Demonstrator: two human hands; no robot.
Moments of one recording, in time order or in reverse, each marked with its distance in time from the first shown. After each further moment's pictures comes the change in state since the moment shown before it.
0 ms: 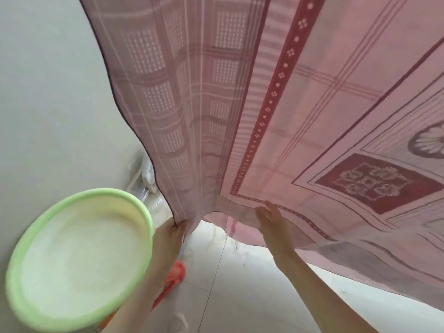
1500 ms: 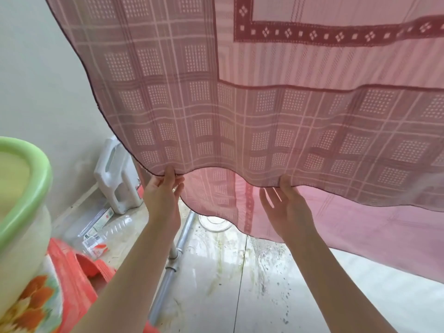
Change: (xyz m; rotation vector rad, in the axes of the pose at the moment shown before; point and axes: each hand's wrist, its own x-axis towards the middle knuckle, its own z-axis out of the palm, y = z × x) left_hand 0.167 -0.194 0.247 -1.027 0.084 0.214; right_hand 0.260 0.301 0.042 1.178 -0.195 -0.298
